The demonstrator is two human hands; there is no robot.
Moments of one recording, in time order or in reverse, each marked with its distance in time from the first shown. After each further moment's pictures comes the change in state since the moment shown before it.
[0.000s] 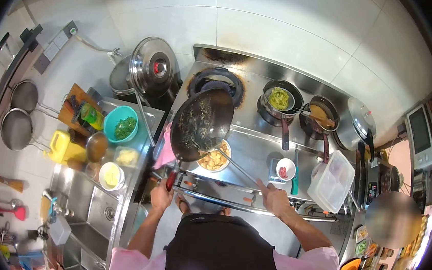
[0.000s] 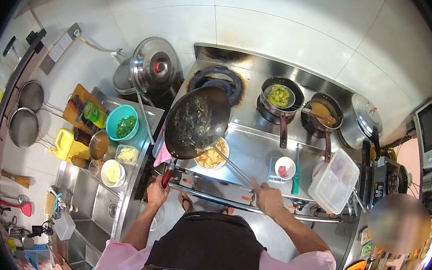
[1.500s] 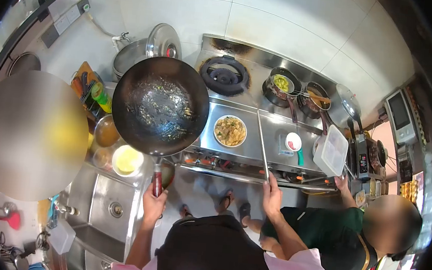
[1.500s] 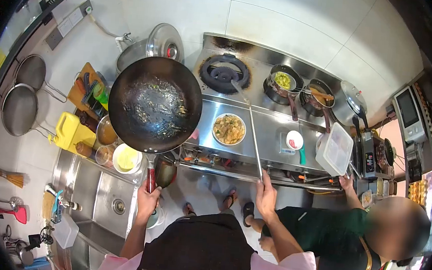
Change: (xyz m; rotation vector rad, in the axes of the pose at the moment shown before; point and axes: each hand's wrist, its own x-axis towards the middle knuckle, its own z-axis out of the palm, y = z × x) left_hand -0.106 -0.131 -0.131 -0.999 -0.132 -0.252; right_hand -0.063 -0.227 0.065 0.718 0.595 0.510
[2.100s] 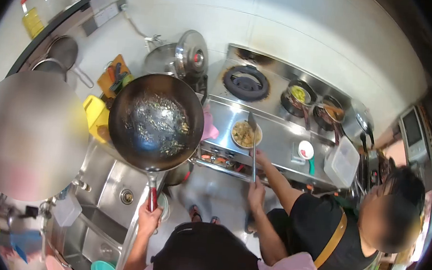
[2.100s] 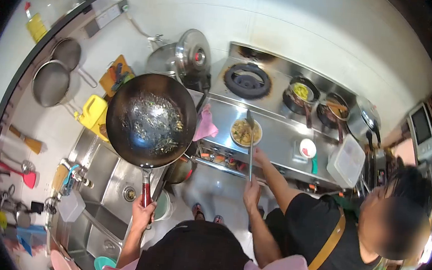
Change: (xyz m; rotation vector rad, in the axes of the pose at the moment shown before) left_hand -0.125 -0.008 -0.052 -0.062 0.132 -0.061; right_hand -0.003 0.079 0.113 0.018 -0.024 0.016
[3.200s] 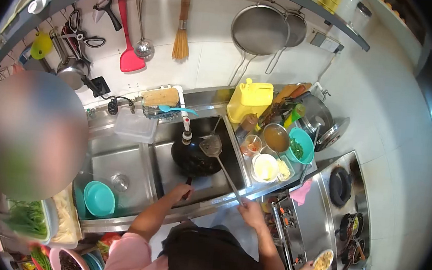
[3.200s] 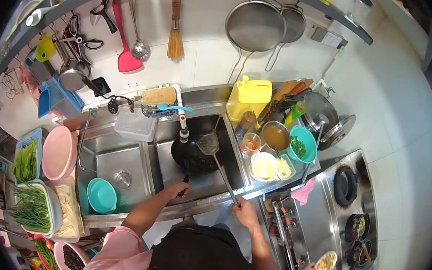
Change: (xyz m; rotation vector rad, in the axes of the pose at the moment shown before) left_hand 0.102 -0.262 -0.266 -0.523 0.140 -0.570; right_hand -0.169 -0.297 0.231 -0.289 -1.114 -0.709
